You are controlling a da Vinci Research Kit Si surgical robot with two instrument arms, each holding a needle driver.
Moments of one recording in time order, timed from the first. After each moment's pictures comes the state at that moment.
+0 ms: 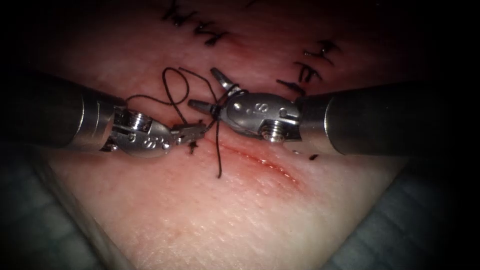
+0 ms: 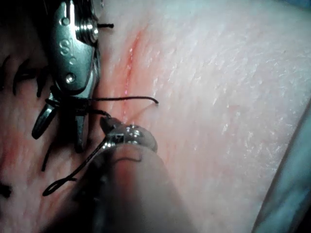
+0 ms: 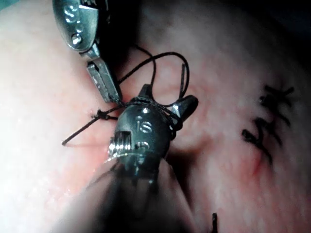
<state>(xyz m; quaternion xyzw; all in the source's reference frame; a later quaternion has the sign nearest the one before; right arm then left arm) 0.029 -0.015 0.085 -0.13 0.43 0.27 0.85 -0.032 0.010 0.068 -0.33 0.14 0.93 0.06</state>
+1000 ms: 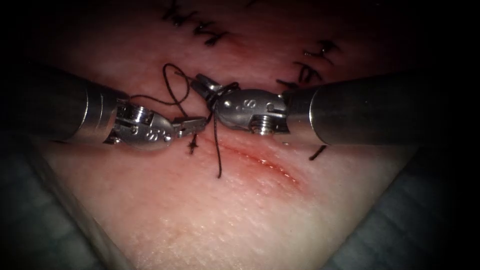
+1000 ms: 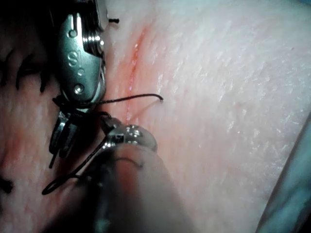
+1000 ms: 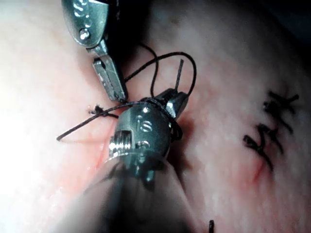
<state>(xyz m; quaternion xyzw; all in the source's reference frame) 0.030 -0.015 0.087 -0.13 0.44 0.24 0.86 -0.032 0.010 0.069 -0.33 0.14 0.93 0.06</state>
